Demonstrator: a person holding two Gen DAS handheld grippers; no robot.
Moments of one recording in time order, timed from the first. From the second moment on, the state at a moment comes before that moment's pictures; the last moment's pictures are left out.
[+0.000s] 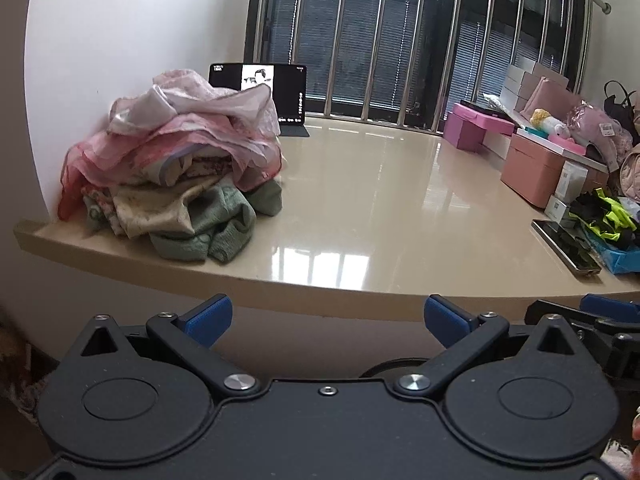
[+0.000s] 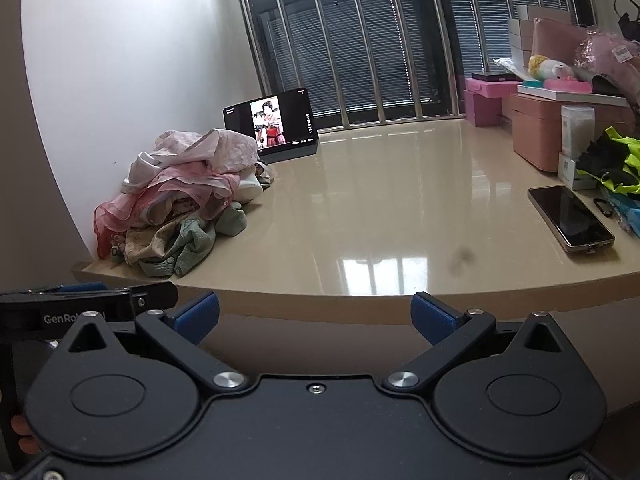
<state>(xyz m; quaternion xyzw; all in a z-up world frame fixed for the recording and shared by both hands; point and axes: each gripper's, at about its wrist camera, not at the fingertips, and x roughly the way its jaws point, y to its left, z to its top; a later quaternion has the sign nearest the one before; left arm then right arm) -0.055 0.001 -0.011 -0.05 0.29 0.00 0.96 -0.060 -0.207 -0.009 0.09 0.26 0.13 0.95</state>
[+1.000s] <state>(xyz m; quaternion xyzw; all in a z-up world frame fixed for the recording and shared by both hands) -0.058 -0.001 -0.019 -0.04 0.30 0.01 0.95 -0.057 -0.211 -0.016 0.11 0.28 0.14 0.94</state>
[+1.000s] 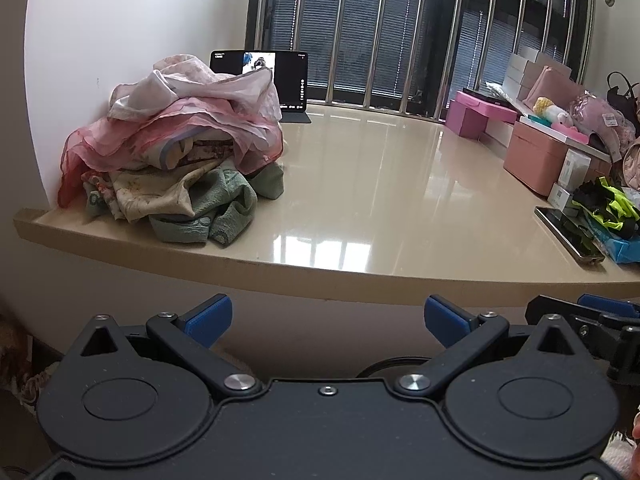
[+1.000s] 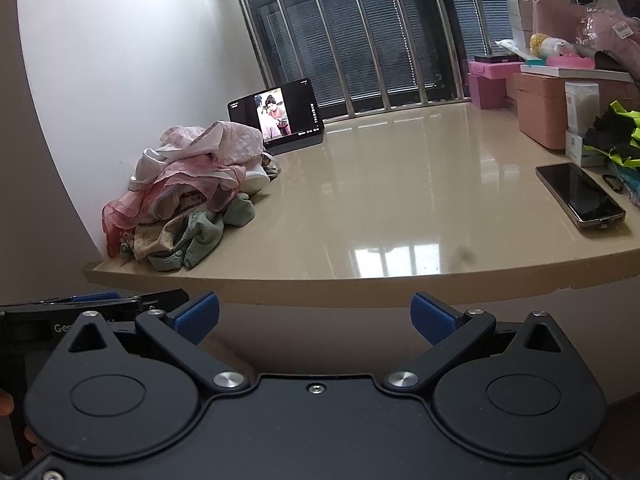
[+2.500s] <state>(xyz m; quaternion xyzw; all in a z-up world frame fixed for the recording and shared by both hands) -0.052 0.002 -0.023 -0.04 0.31 0.02 0.95 -0.054 -0.210 -0.019 0.10 0.29 0.15 0.94</state>
